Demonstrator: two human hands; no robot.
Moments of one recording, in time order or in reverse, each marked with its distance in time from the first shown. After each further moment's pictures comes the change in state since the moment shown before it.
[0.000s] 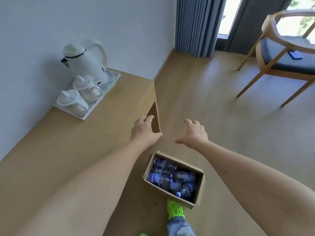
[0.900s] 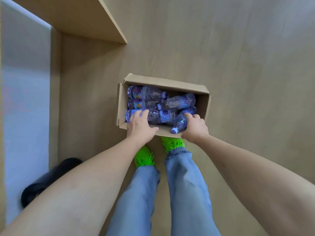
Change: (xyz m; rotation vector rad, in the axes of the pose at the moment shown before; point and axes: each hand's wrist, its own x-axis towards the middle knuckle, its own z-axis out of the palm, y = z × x) left_hand 0.033 -0.187 0.426 0.165 -0.620 -0.127; right_hand 0.053 0.236 0.393 -0.020 -0.491 0.452
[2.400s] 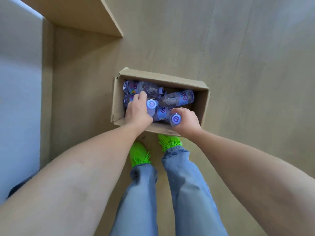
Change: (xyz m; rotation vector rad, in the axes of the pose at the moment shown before) left_hand 0.030 0.013 0.011 0.016 0.198 0.150; right_hand 0.021 0.003 0.024 0.262 0.146 -0.263
